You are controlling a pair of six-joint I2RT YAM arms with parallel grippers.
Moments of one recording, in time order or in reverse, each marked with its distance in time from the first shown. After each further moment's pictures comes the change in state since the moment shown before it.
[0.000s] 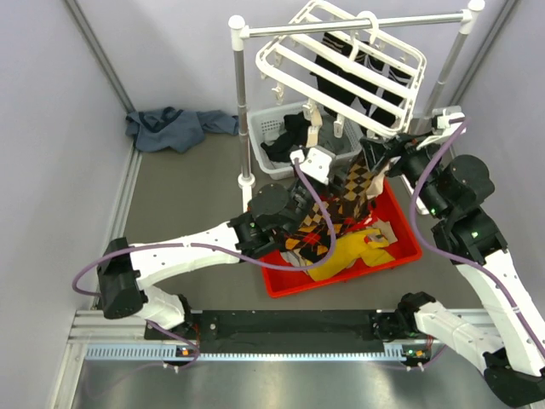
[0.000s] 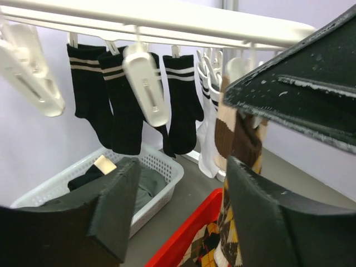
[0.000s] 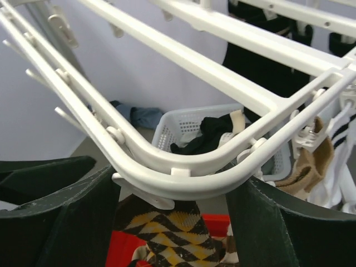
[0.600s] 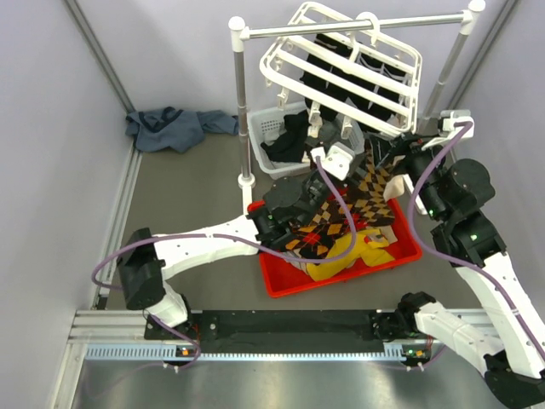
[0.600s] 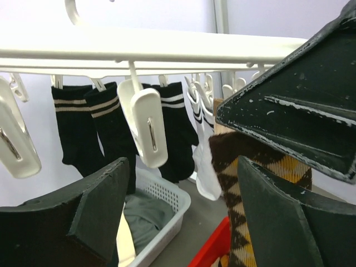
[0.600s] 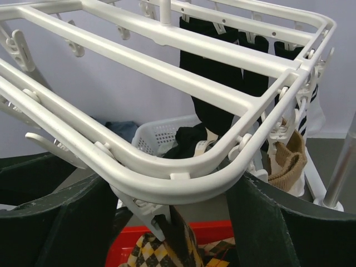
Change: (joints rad) left arm 0.025 0.105 0.076 0.110 0.082 0.114; right arm 0.000 -0.018 -0.032 0.046 0.148 -0.034
